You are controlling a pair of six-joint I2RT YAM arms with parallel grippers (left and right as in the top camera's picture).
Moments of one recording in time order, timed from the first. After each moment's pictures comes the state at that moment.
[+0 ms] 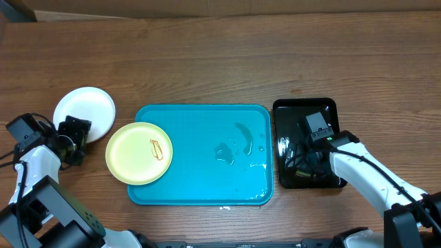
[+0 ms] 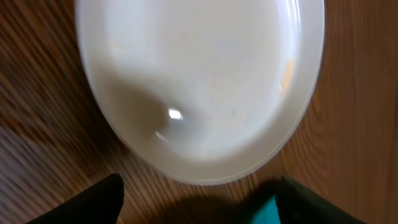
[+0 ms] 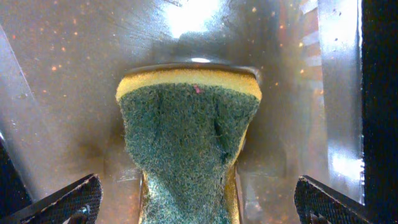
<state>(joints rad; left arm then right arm) 0.71 1.66 0.95 -0.42 0.42 -0.58 0.32 1.48 0.74 -0.71 0.12 0.51</state>
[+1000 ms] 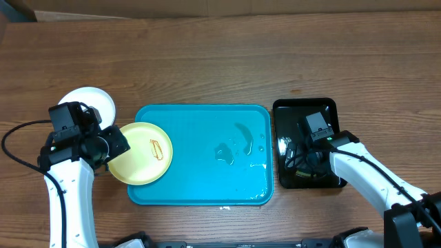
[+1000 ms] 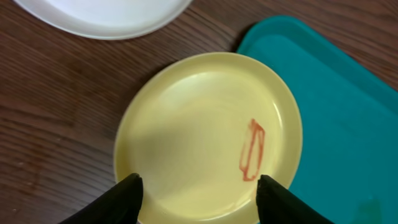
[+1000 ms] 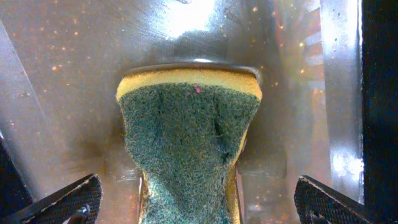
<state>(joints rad) 0.36 1.26 0.95 -0.89 0.12 -0.21 0.32 1.48 0.74 -0.71 0.12 0.51</state>
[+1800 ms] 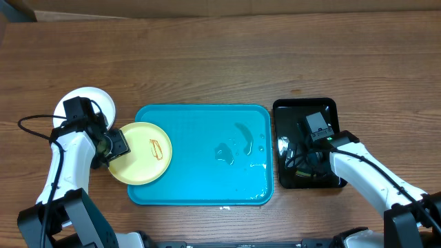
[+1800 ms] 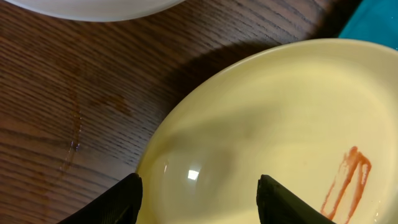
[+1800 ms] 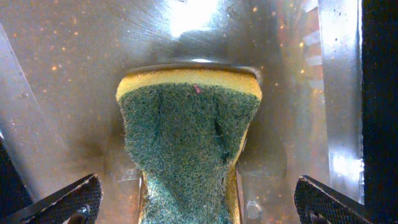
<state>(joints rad) 0.36 1.55 0.95 -0.79 0.00 -0.13 0.32 1.48 0.74 -0.71 0.12 0.51</state>
